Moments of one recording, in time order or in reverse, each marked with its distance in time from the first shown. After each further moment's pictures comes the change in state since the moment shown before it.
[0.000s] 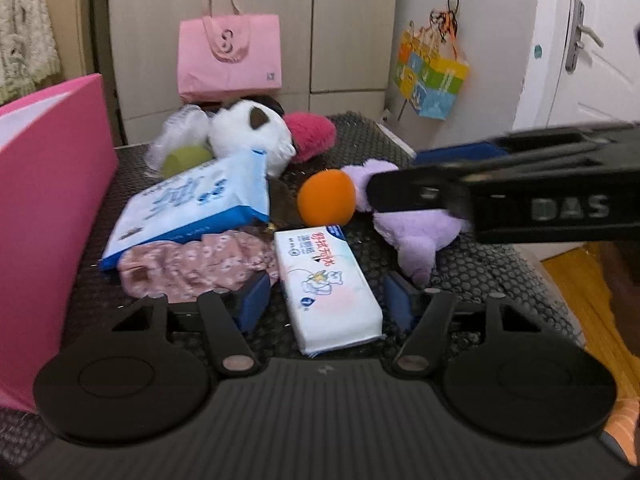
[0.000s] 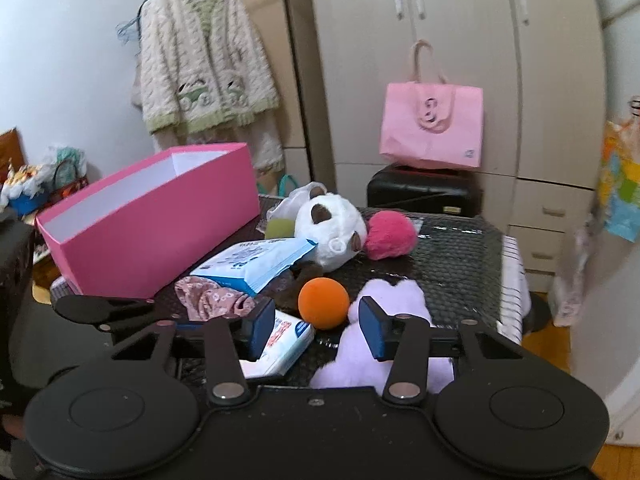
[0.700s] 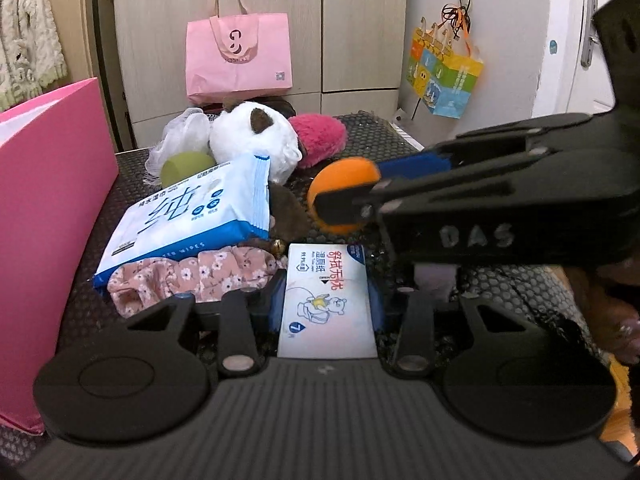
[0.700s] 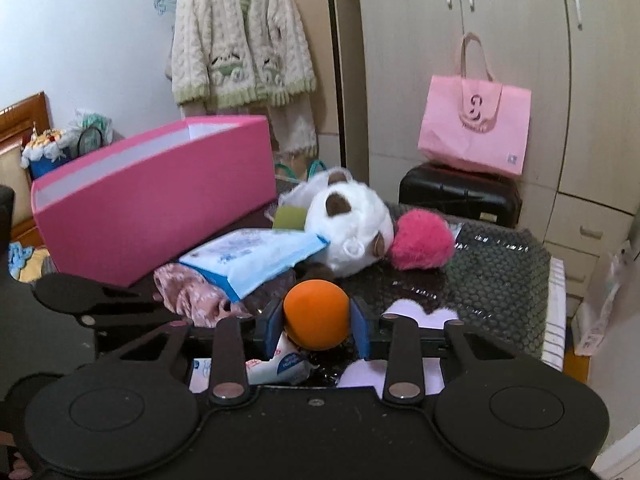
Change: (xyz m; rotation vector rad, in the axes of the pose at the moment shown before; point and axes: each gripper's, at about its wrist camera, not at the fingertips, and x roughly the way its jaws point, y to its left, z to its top) left arm 0.015 -0.001 0.008 0.006 -0.009 0.059; right arm 0.033 -0.009 0.004 -0.074 0.011 0.066
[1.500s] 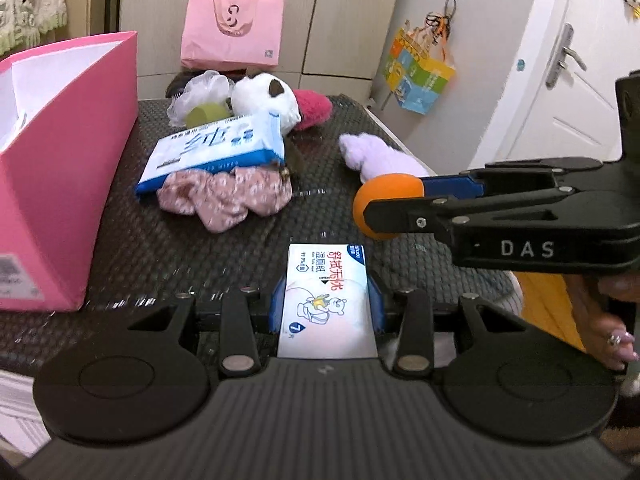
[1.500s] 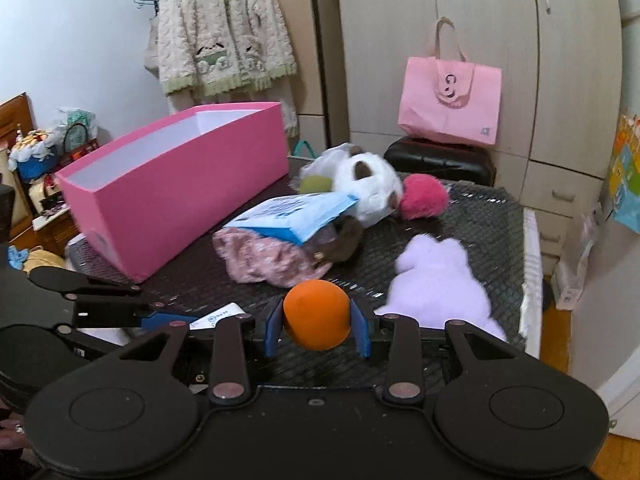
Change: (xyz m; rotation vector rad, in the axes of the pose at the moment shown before) left arm -0.083 0.028 -0.036 -0.108 0.063 -0.156; right arm -0.058 0.063 -0.018 0.068 0.094 -0.059
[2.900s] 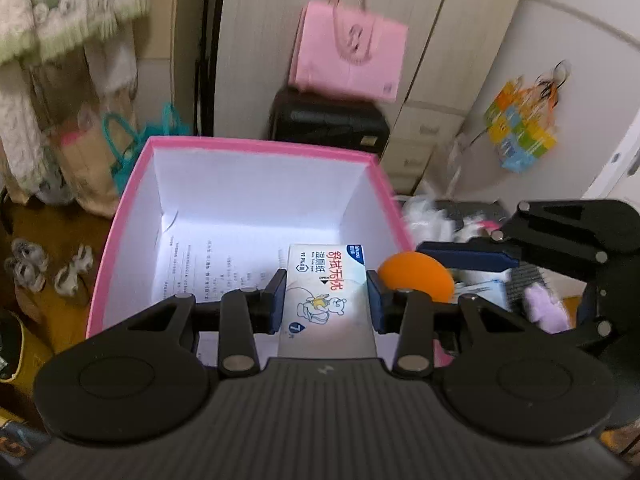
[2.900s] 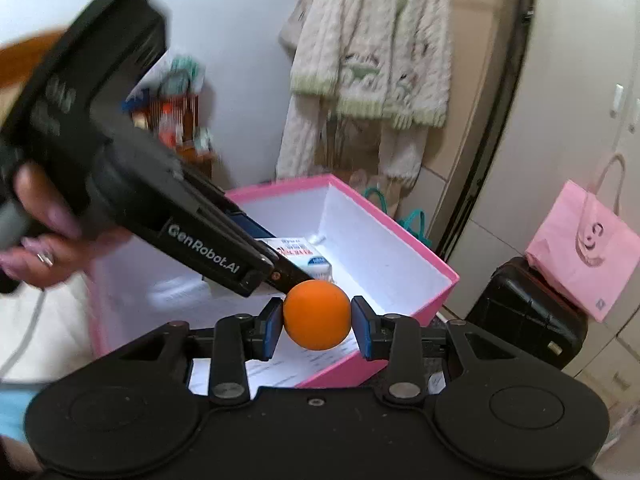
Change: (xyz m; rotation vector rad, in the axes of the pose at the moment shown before) left arm -0.016 0.230 0.175 -0.140 0.085 0.132; right arm 0.140 0.126 0.190 -0.486 0.044 0.167
